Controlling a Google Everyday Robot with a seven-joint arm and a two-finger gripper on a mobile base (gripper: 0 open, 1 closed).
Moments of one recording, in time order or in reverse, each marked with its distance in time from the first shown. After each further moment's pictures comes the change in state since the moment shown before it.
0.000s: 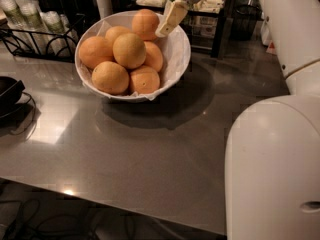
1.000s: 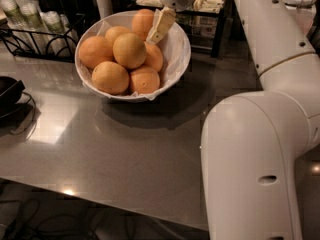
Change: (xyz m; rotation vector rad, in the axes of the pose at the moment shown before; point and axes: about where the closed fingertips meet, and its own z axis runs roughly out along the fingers) arm -0.008 0.011 0.043 -0.111 -0.031 -0.018
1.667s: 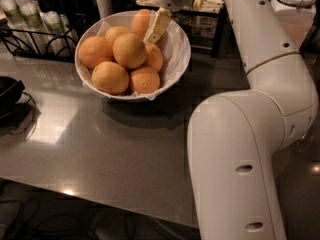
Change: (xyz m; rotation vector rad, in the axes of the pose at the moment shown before) arm -0.003 -0.002 0.012 -0.033 0.005 -0.026
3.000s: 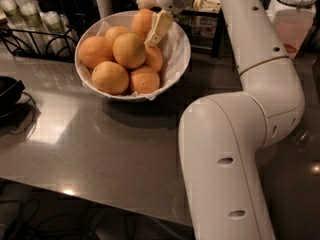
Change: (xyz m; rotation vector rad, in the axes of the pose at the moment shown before) arm 0.019 -0.007 0.006 0.003 0.027 0.031
